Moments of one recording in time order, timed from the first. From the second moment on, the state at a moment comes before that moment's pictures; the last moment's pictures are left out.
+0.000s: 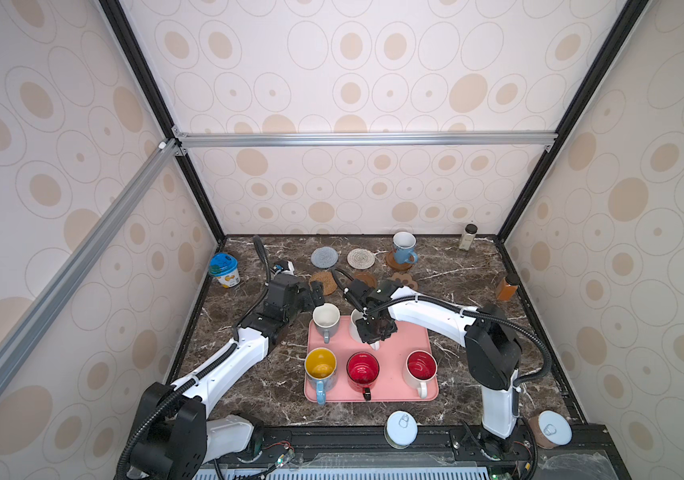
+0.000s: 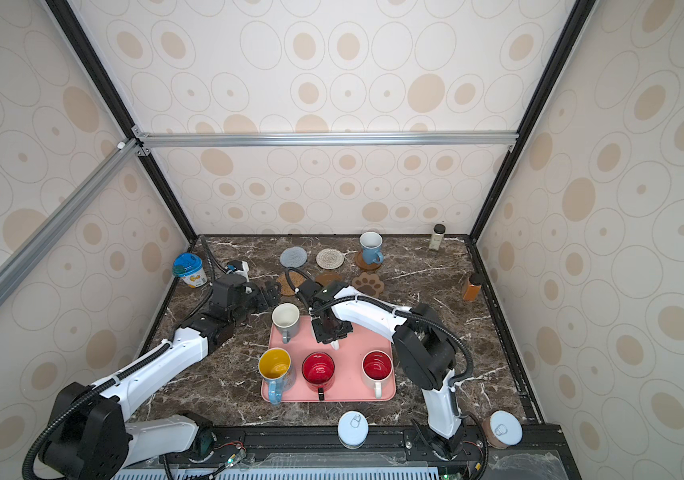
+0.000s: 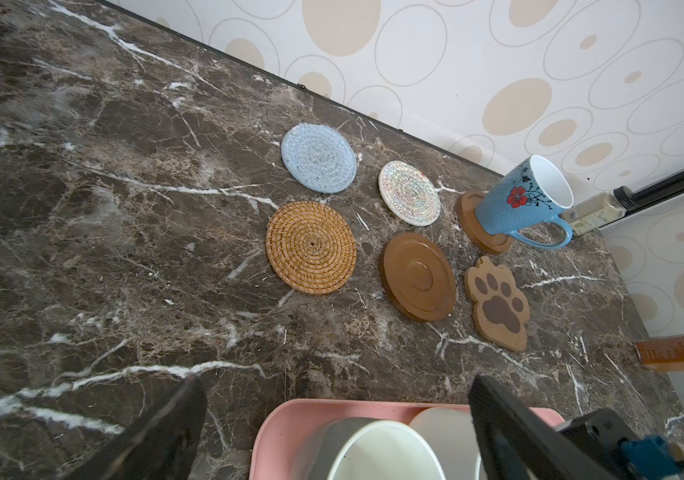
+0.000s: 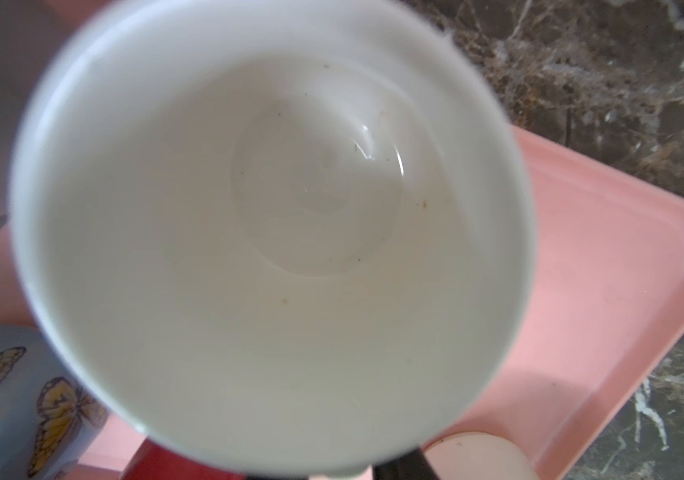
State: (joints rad) left arm -0.37 1.24 0.77 -0.07 -0.13 -0.58; right arm 0.86 1.96 1.56 -1.05 0.08 0.53
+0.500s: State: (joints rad) left arm -0.37 1.24 0.77 -0.07 -0.12 -0.58; right arm 0.86 1.98 1.55 -1.04 0.08 0.51
